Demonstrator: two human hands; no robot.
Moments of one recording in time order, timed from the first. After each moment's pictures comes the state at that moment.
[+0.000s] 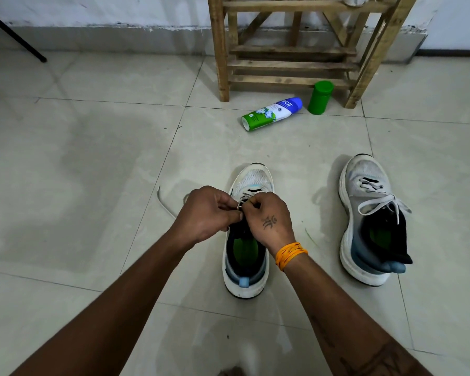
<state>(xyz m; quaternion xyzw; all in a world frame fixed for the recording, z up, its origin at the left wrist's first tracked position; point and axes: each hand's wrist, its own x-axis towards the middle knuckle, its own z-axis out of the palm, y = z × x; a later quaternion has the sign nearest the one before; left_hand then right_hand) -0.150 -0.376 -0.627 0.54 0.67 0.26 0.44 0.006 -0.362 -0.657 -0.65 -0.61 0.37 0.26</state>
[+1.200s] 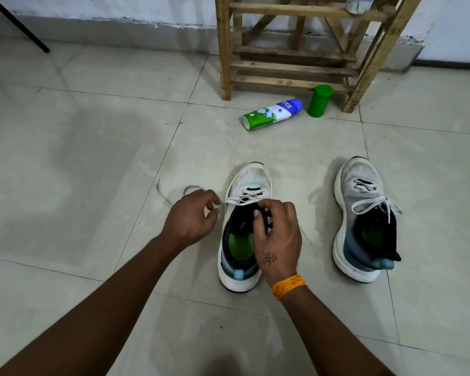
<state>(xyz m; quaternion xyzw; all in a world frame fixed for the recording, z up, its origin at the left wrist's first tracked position) -0.187 -0.386 -0.687 0.71 0.65 0.21 0.17 0.020 -0.419 -0.683 -0.64 -0.61 0.20 0.43</state>
